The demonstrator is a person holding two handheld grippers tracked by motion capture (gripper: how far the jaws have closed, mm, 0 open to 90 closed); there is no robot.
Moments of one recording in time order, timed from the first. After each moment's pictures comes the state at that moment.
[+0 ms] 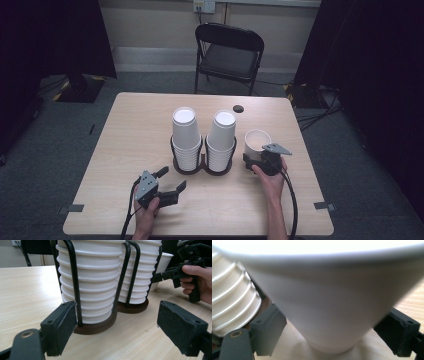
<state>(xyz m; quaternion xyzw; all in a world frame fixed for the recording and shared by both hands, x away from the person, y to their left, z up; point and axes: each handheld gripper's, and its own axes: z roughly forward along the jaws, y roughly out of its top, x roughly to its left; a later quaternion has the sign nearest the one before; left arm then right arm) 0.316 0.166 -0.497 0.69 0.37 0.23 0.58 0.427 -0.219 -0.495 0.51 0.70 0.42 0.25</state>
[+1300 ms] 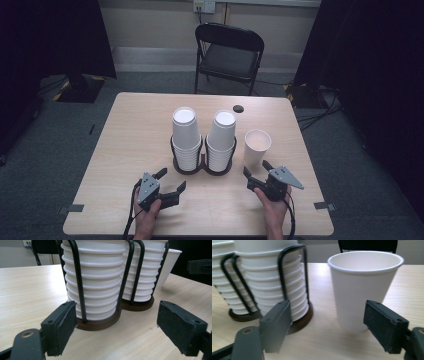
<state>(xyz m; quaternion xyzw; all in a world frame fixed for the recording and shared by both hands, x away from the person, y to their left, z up) 0.309 0.162 -0.496 0.68 0.39 0.25 0.57 0.335 -0.207 -0.476 0.47 0.65 0.52 0.29</state>
